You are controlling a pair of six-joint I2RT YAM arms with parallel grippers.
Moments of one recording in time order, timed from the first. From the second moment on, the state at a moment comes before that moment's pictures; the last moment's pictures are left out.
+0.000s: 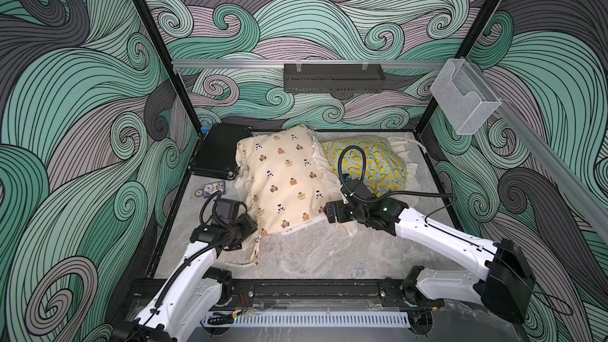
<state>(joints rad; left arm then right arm) -0.25 0.78 0.45 -0.73 0.14 -0.90 0.86 1.24 0.85 -0.51 0.09 0.52</state>
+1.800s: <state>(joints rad) -0.42 0.94 0.35 -0.37 0.14 -1.21 0.99 1.42 0.78 -0.30 -0.03 0.58</state>
